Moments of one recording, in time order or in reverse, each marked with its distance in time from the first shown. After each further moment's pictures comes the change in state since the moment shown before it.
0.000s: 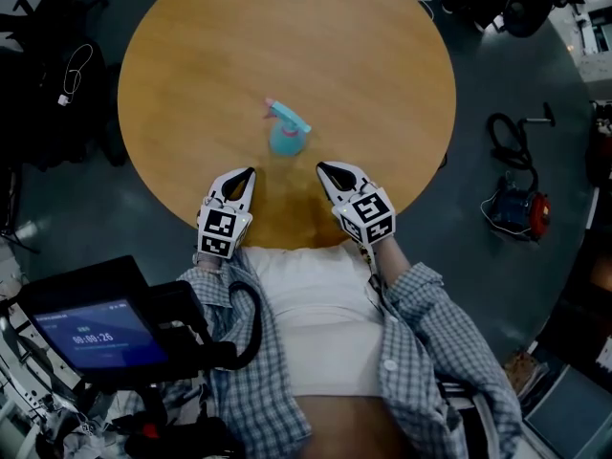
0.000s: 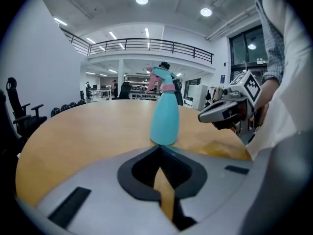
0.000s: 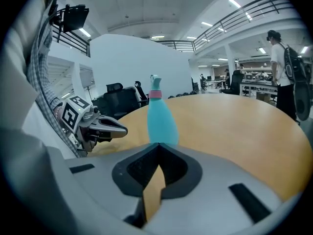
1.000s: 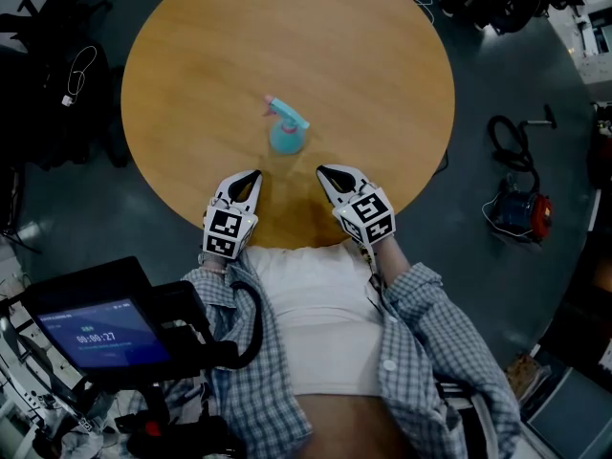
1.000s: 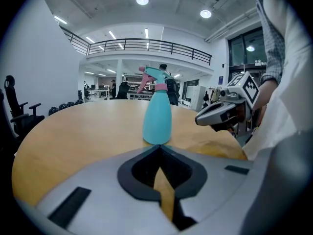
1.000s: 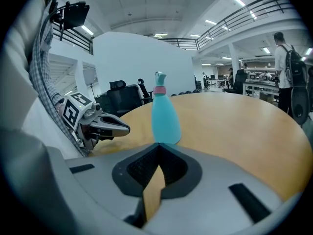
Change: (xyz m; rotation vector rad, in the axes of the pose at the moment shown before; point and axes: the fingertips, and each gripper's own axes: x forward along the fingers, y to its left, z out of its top) left arm 0.008 -0.007 -0.003 -0.008 0.002 -0.026; right arm 0.007 0.002 -0.008 -0.020 0.035 0.029
